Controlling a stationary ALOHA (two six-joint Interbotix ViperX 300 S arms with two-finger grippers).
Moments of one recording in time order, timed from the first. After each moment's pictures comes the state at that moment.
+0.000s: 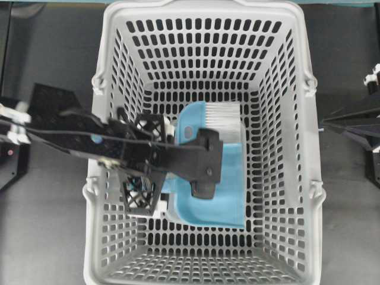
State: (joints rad) left arm -0.16 0.08 0.14 0.04 1.10 -0.09; right arm 0.03 -1.00 1.19 0.02 -0.19 0.05
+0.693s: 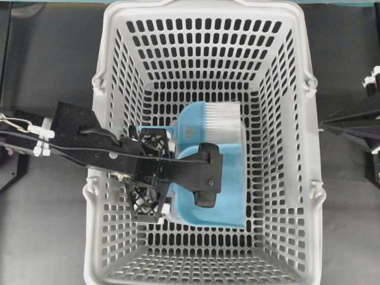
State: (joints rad) left arm -0.17 0.13 0.21 0.04 0.99 -0.13; right arm 0.03 -1.00 1.21 0.02 -0.19 0.06
